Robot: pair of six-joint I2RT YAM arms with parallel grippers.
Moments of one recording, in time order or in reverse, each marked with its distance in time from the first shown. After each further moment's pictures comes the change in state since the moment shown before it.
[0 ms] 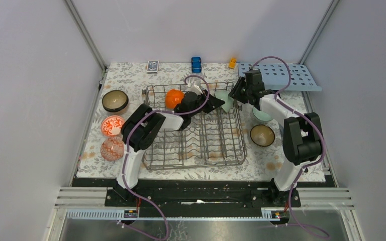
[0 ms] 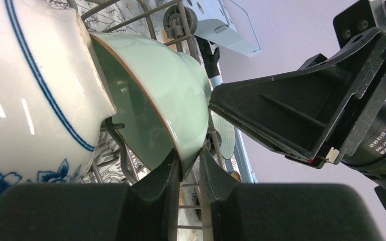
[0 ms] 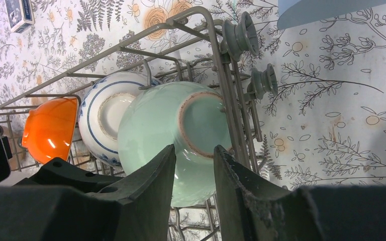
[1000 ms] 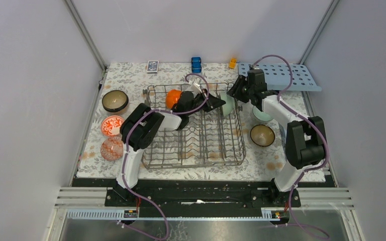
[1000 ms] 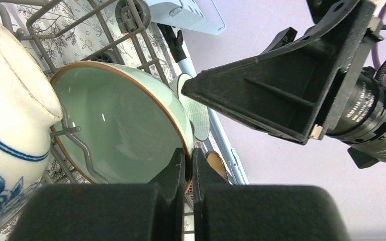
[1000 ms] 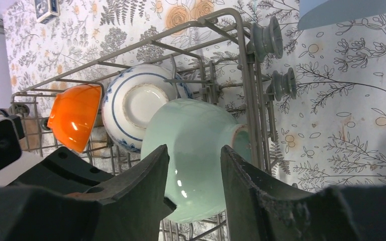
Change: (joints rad) left arm 0.023 0.001 -0.016 0.126 0.161 0.004; right arm -0.004 -0.046 -0.017 0.006 -0.051 -0.019
